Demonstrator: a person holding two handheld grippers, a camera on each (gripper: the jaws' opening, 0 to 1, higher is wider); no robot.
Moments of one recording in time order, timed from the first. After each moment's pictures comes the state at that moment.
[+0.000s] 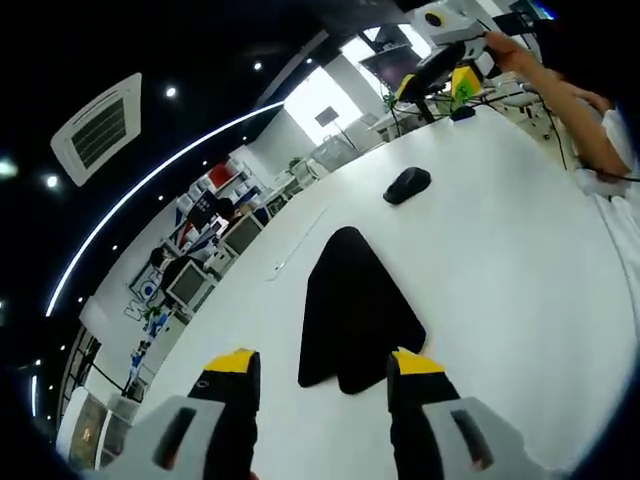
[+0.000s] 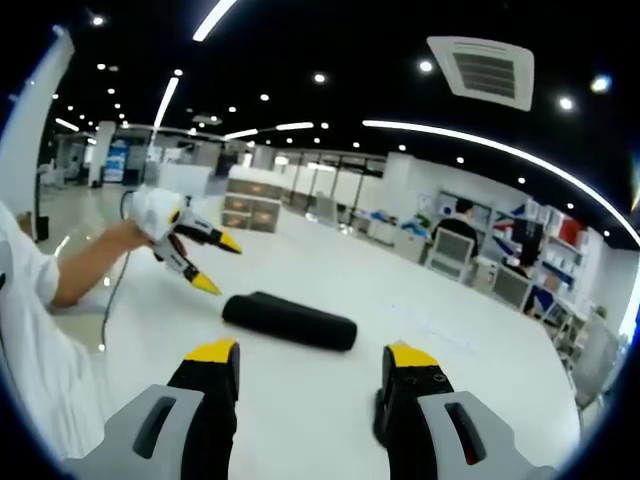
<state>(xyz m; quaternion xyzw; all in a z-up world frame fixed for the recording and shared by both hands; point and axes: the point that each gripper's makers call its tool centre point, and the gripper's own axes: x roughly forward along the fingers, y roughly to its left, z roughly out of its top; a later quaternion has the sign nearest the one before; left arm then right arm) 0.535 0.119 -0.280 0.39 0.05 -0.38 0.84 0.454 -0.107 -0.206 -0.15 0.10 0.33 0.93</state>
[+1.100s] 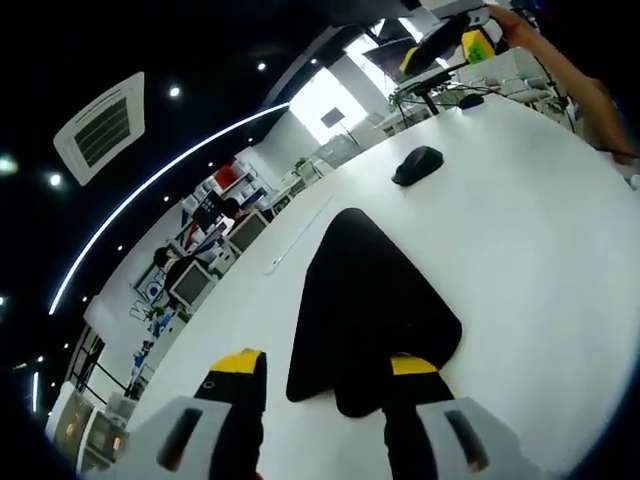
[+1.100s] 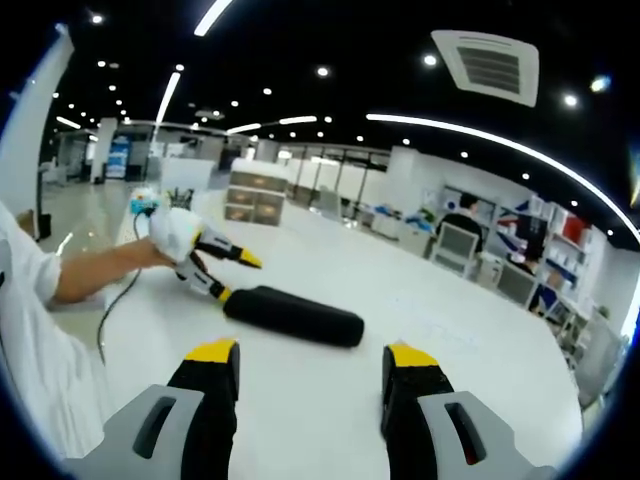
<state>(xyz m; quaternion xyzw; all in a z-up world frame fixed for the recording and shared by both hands) 0.572 0.104 -0.315 0.38 0.04 -0.36 0.85 0.458 -0.099 -0.217 -0.15 0.11 0.33 0.92</state>
